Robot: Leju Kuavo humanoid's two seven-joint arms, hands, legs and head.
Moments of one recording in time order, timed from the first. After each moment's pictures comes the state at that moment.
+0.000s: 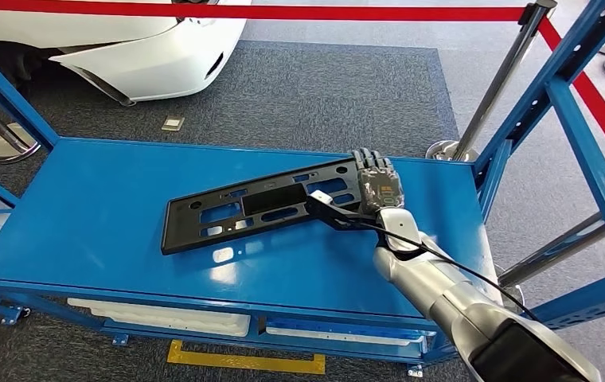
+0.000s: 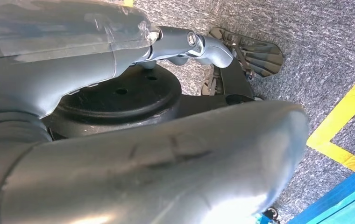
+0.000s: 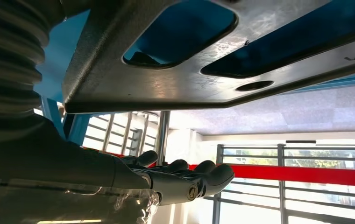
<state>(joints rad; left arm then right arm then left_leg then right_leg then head) -0.11 -0.02 -0.95 -0.23 1.51 0.23 -0.08 -0.77 -0.11 0.79 -0.56 0.99 -0.36 0.29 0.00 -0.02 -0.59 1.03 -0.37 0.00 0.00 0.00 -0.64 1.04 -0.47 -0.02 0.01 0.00</state>
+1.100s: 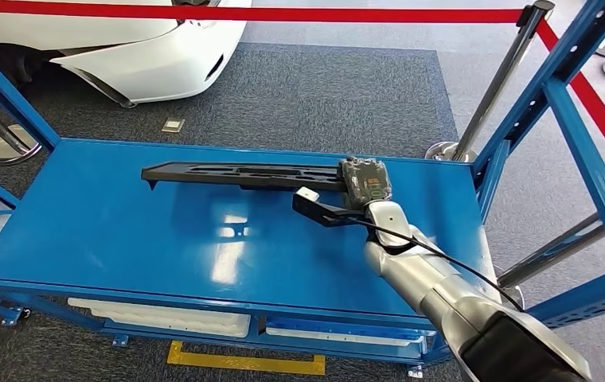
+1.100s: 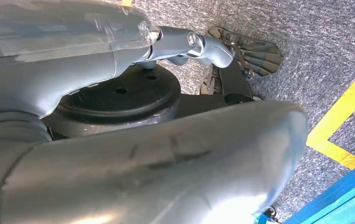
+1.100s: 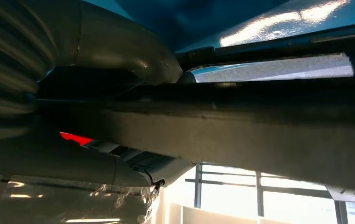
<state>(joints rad) -0.11 -0.02 -0.95 -0.23 1.52 0.23 -0.08 -0.81 -0.06 0.81 -0.53 1.00 -0.38 0.23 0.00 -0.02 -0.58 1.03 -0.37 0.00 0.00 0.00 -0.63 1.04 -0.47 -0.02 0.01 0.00</state>
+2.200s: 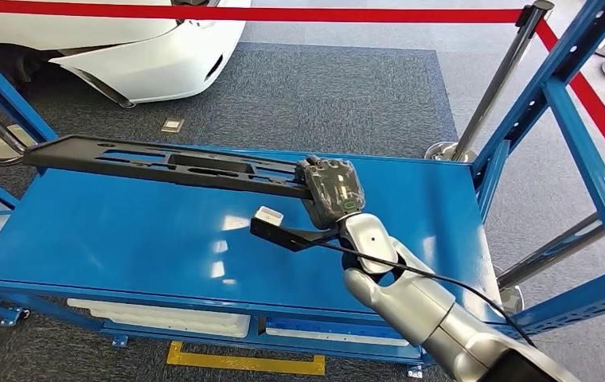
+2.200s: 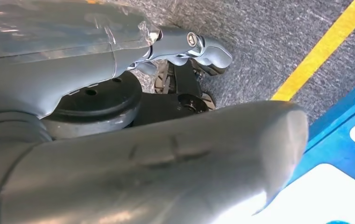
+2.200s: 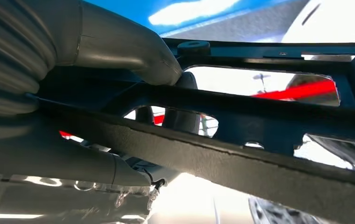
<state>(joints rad) -0.09 -0.02 -0.87 -0.22 1.54 0.20 -0.30 -0.65 -0.11 0.82 -1.09 1.12 -0.29 0.30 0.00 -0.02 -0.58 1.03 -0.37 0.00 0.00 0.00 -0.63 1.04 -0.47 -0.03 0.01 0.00</state>
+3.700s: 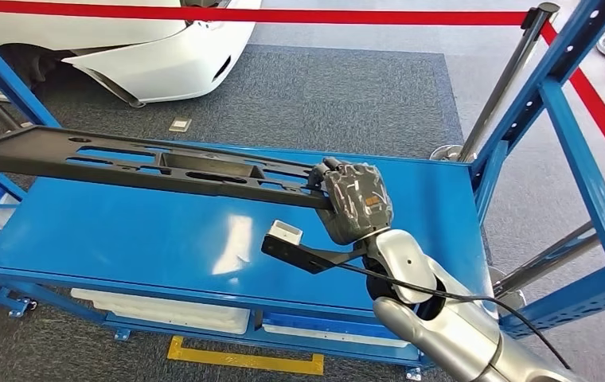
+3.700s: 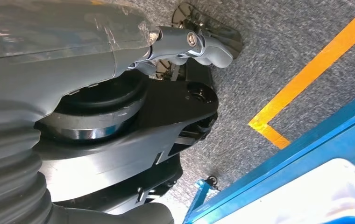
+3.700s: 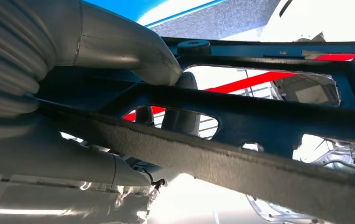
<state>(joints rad) -0.08 -0.03 -0.80 -0.22 1.57 0.16 -0.25 -0.58 -0.25 0.85 -1.50 1.07 -0.15 0.43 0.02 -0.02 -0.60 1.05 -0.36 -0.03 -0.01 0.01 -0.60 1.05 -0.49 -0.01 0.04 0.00</state>
